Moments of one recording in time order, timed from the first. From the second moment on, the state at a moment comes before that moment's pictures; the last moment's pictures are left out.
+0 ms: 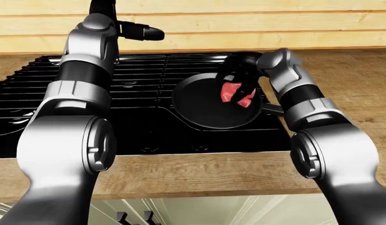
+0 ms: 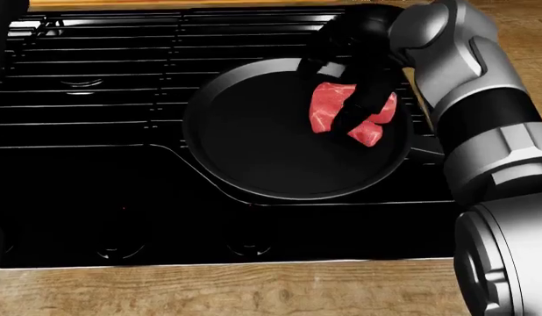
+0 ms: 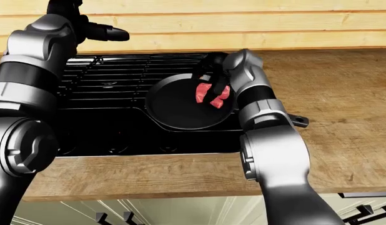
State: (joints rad) left arm -1.56 0.39 0.14 1.18 0.09 0.39 0.03; right arm -1.41 -0.31 0.00 1.24 -0.77 0.10 0.72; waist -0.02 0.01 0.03
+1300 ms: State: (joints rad) left arm -1.59 0.42 0.14 1.17 0.11 0.43 0.02; right arm -1.63 -0.41 -0.04 1.27 -0.69 0.16 0.75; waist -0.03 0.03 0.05
